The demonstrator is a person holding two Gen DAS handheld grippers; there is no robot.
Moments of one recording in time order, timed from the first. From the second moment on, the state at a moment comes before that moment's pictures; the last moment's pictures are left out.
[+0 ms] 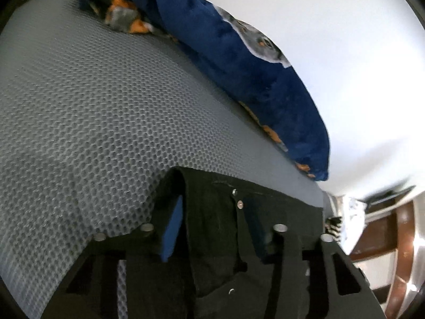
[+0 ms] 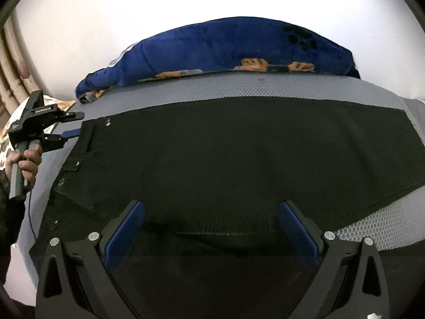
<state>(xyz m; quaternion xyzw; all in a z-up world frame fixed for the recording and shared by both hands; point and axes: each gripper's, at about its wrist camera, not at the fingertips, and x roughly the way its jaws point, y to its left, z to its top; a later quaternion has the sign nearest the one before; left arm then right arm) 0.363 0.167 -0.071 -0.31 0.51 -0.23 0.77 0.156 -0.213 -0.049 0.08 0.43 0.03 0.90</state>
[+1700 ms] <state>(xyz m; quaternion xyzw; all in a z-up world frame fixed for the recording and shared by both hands) 0.313 0.124 -0.009 -0.18 0.42 -0.34 0.82 0.280 -0.258 -0.029 0.01 0.49 0.18 0.86</state>
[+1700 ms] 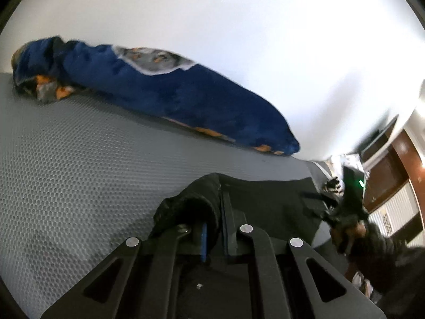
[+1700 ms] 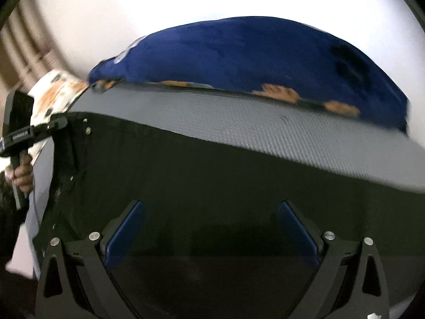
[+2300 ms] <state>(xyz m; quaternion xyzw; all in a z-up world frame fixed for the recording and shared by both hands) 0.260 0.141 0.038 -0.24 0.37 -0.36 0.82 0.388 -0.252 -0.050 -0.07 0.57 0.36 0.74</state>
